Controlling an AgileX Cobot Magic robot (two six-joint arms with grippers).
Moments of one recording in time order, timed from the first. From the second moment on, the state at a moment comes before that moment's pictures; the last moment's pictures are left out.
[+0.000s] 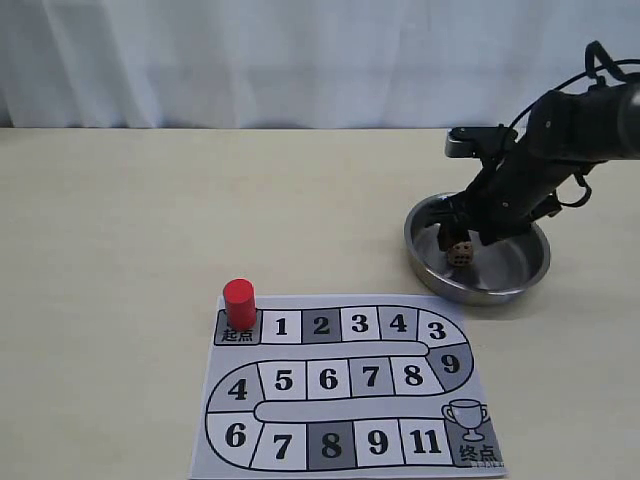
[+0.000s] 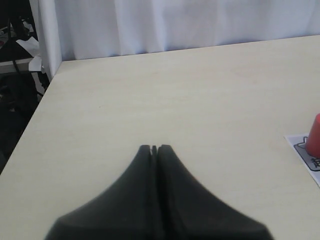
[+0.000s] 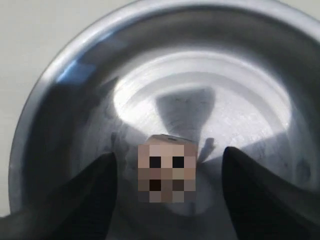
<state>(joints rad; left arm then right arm) -0.03 0.00 0.00 -0.03 0.36 0.13 0.13 2.06 -1.35 0.14 0.61 -0.11</state>
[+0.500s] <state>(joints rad) -0.03 0.00 0.00 -0.03 0.36 0.13 0.13 2.11 -1.35 0.14 0.58 -0.11</state>
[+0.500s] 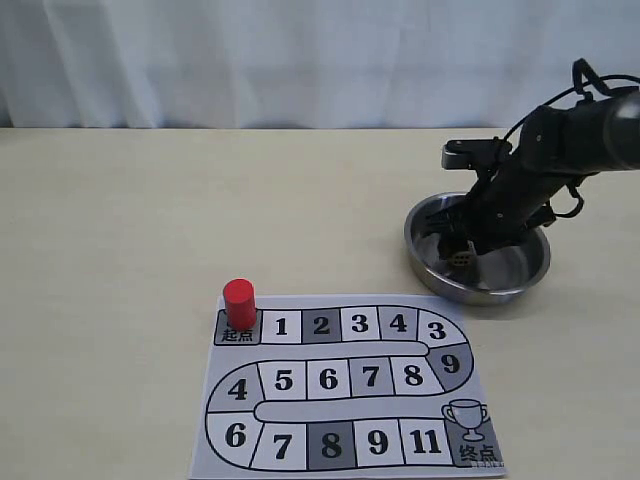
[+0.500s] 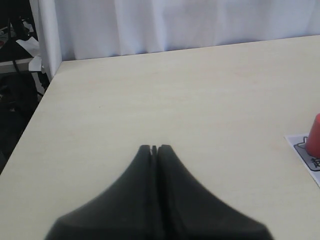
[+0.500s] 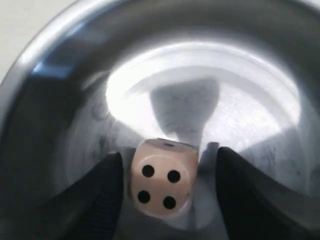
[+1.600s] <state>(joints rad) -0.03 0.00 0.00 -0.03 0.36 0.13 -0.14 1.69 -1.00 -0.33 0.79 0.04</state>
